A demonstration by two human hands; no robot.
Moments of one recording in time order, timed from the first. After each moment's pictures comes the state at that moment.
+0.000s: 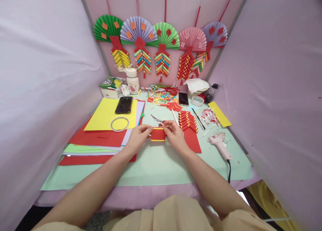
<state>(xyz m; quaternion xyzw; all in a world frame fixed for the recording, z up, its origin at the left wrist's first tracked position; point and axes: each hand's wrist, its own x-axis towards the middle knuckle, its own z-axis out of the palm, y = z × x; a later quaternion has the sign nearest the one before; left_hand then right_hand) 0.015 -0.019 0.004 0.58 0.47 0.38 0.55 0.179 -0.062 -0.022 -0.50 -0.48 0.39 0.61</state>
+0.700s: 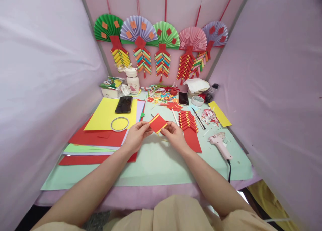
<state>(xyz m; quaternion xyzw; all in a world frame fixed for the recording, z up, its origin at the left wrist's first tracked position) 0.016 -0.015 0.006 0.40 0.40 0.46 0.68 0.178 -0.060 -0.025 -0.48 -0.48 0.42 0.60</state>
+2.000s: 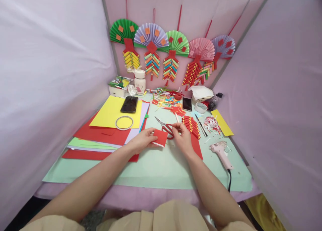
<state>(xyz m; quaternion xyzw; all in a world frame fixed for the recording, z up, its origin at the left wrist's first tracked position) 0.008 -0.023 0.008 0.51 0.38 0.27 0.72 0.195 -0.059 -0.018 -0.58 -0.53 0.24 0.57</state>
